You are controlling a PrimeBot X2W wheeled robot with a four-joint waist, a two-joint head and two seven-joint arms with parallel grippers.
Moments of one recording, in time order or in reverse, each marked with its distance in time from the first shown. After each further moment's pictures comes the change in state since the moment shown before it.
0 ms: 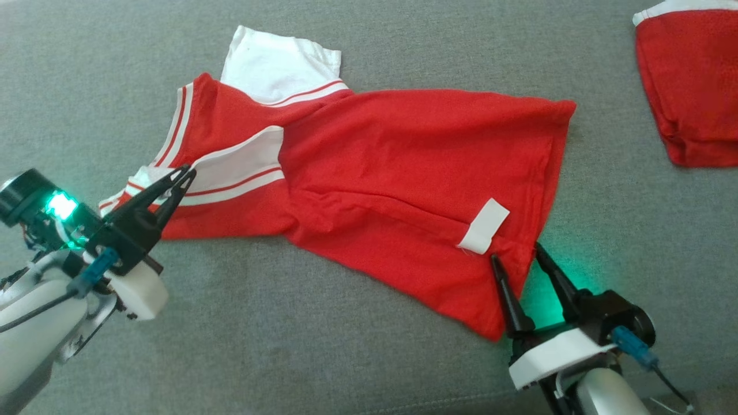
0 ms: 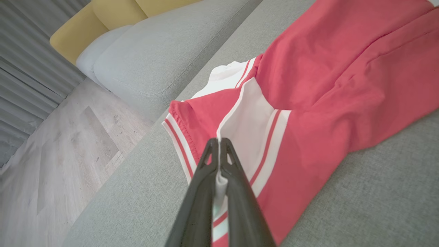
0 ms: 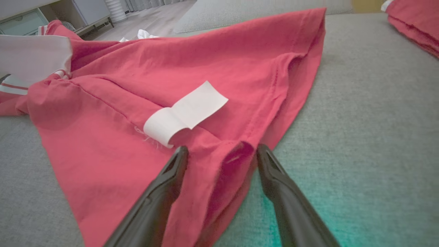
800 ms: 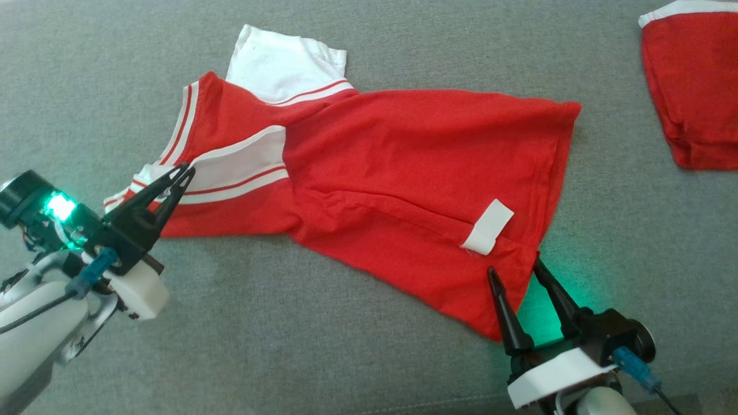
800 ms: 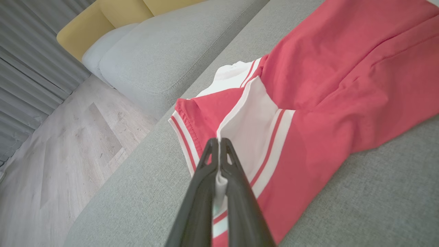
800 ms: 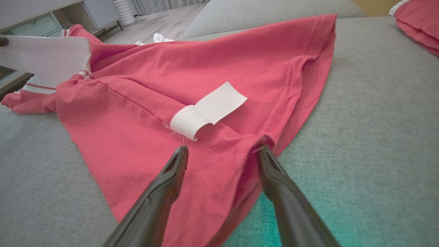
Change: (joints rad) left arm 0.001 0.003 -0.003 -0.013 -0.017 0.023 0.000; right arm 0.078 0.000 0.011 -0.096 -0.010 0.000 0.000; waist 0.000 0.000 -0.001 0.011
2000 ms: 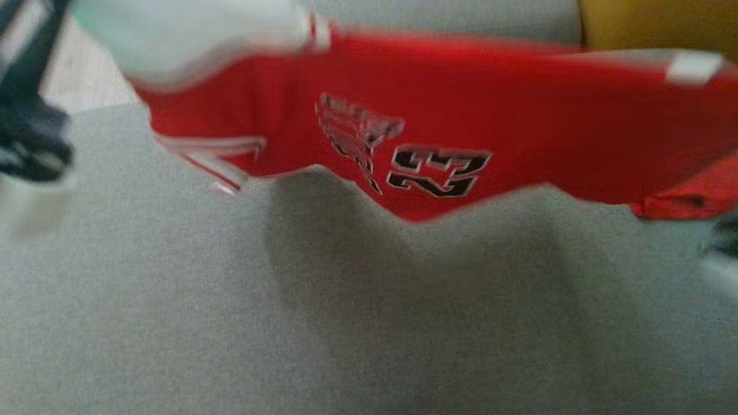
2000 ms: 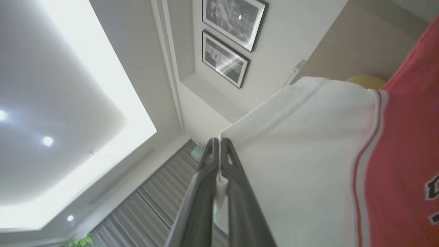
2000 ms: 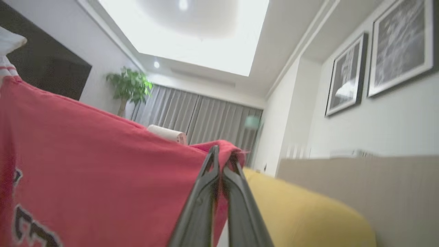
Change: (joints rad) left arm -0.215 0.128 0.228 -0.242 0.082 0.106 -0.213; right arm -0.095 -0.310 -0.278 -0.531 0.066 0.000 0.000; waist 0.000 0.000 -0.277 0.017
